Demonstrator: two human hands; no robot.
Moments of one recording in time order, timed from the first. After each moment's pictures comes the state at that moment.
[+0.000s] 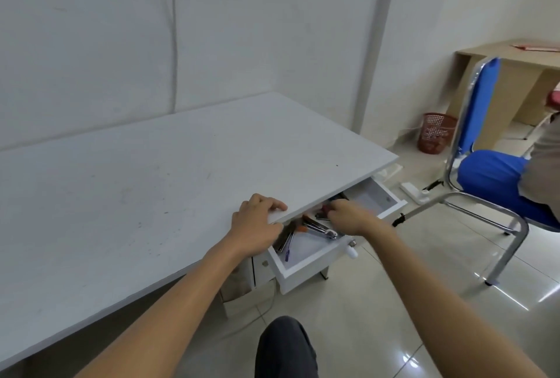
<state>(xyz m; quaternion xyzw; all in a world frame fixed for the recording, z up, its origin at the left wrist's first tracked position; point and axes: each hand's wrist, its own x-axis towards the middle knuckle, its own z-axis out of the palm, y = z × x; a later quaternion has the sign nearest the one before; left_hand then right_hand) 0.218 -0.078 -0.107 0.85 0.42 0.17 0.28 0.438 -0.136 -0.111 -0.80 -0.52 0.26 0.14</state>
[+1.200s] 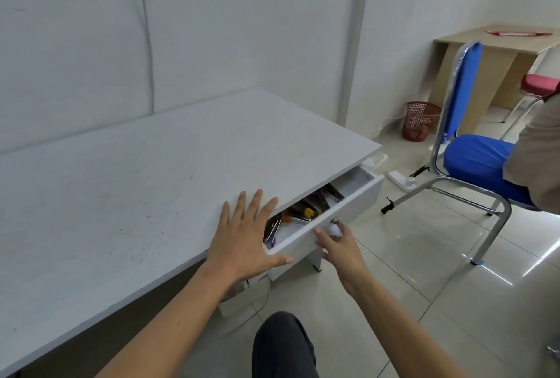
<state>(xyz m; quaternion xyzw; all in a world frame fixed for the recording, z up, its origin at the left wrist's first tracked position) 0.214 -0.095 -0.133 0.93 0.37 0.06 -0.02 0.402 -0.194 -0.197 -0.67 -0.21 0.39 0.60</state>
